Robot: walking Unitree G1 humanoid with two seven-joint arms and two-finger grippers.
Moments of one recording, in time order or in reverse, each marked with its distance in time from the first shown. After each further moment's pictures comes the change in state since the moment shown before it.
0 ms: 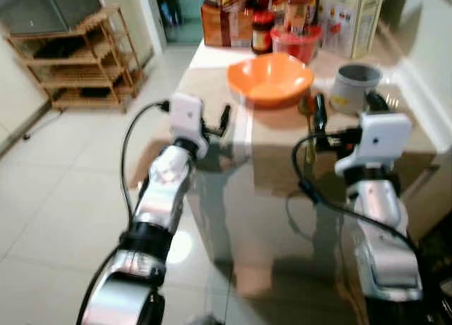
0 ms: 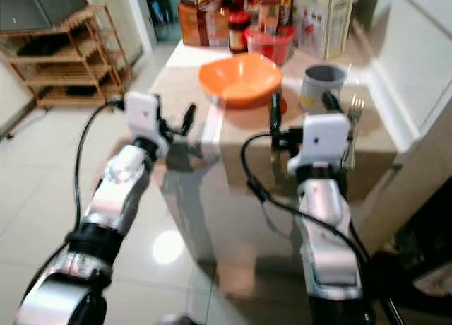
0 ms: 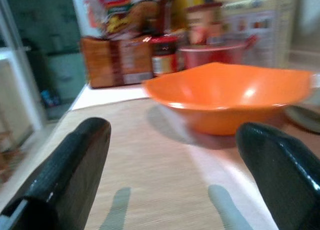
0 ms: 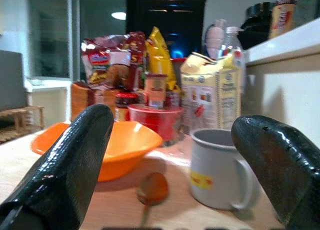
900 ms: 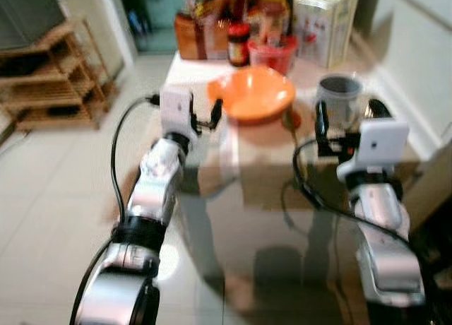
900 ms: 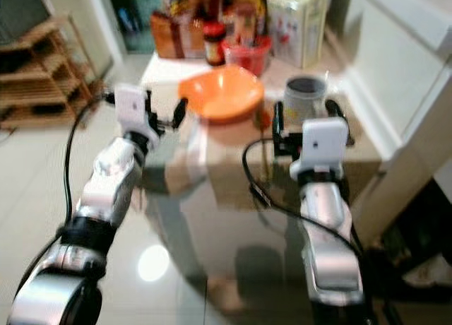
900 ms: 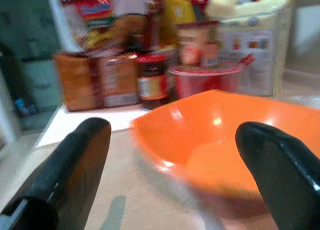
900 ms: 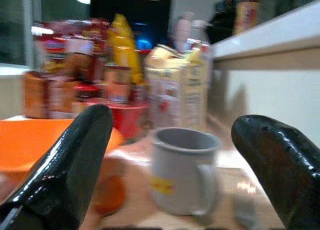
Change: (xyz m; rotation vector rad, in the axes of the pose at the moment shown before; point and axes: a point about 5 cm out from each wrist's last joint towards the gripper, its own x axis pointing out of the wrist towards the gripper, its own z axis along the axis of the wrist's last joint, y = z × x) left arm 0.003 0.018 0.008 -0.021 -0.006 0.044; right arm -0.005 -0.003 -0.003 -0.037 0.039 -0.012
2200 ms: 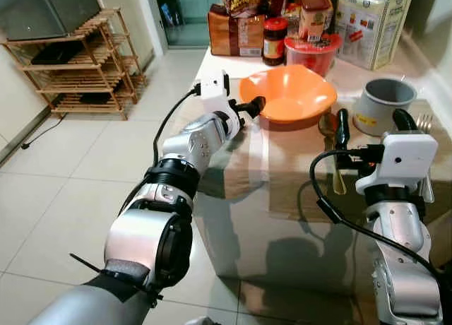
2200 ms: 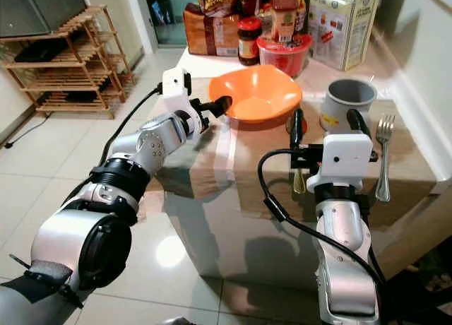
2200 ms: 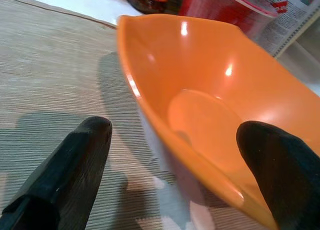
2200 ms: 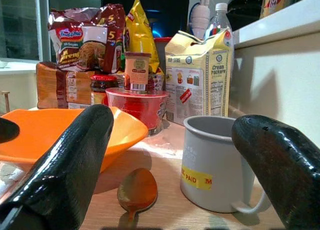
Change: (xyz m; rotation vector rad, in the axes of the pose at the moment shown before) left arm 0.054 -0.049 0.007 -0.484 0.414 -0.115; right arm -0.022 -0.013 0.001 -0.012 0.020 -0.059
